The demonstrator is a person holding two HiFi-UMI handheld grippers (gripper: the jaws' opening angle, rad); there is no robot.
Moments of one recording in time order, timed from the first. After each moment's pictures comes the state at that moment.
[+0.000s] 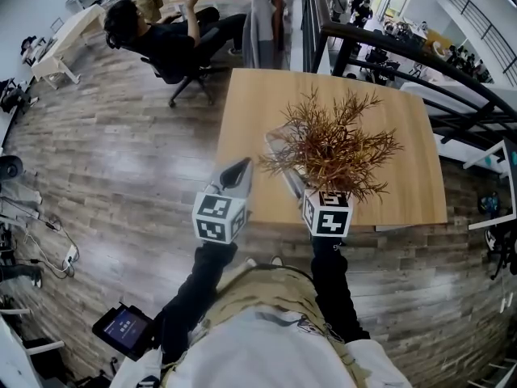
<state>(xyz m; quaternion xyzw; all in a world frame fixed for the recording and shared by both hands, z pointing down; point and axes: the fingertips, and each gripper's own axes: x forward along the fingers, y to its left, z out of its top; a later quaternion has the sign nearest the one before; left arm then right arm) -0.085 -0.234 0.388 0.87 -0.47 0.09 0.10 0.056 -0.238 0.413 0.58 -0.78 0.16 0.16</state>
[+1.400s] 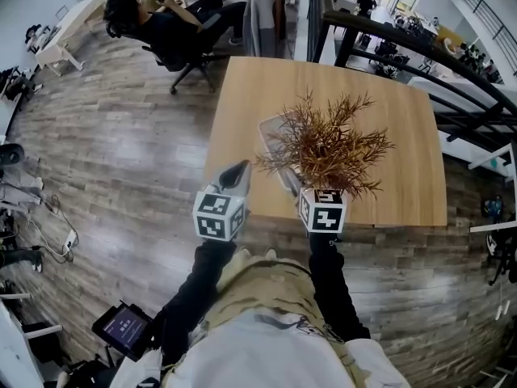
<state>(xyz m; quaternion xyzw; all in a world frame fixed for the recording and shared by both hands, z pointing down) -0.052 -0.235 0.436 0.85 -0.49 0.13 0.14 0.090 -0.247 0.468 0.56 -0.79 0.19 0.18</state>
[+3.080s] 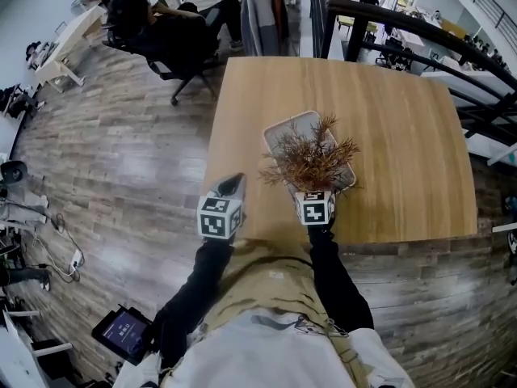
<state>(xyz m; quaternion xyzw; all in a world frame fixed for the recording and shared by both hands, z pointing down) -0.080 -0.312 0.635 0.83 -0.49 0.21 0.17 0.086 -0.340 0.752 0.55 -0.78 0.21 0.23</state>
